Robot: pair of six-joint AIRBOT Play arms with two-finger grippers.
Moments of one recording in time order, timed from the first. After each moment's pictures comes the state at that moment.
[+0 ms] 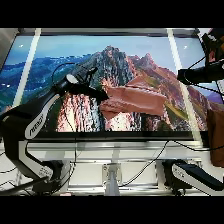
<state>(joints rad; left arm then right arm) -0.29 -1.79 1.32 0.70 -0.92 -0.84 -0.08 -1.16 1.40 -1.42 1.32 1.51</state>
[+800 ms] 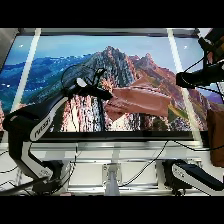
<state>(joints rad) -0.38 -1.80 1.32 0.65 -0.77 -0.80 -0.08 -1.16 1.40 -1.40 1.42 1.49</state>
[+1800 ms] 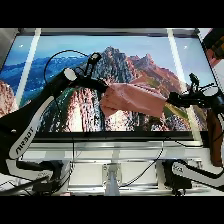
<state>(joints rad) -0.36 -1.58 1.32 0.84 -0.81 -0.86 -0.36 -1.31 0.90 -0.98 0.98 1.24</state>
